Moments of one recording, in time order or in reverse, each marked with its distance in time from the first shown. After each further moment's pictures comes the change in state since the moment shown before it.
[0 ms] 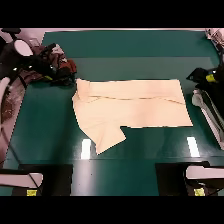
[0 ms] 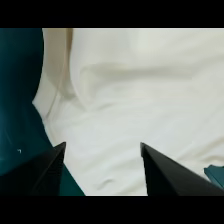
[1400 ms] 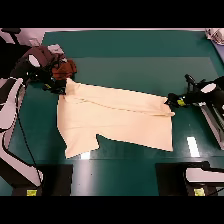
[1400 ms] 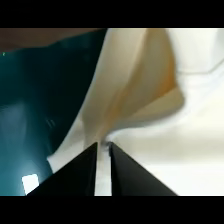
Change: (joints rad) left arm 0.125 -0.356 0.113 0.081 0.002 0.155; right arm 0.195 0.013 -0.418 0.088 -0.256 0.002
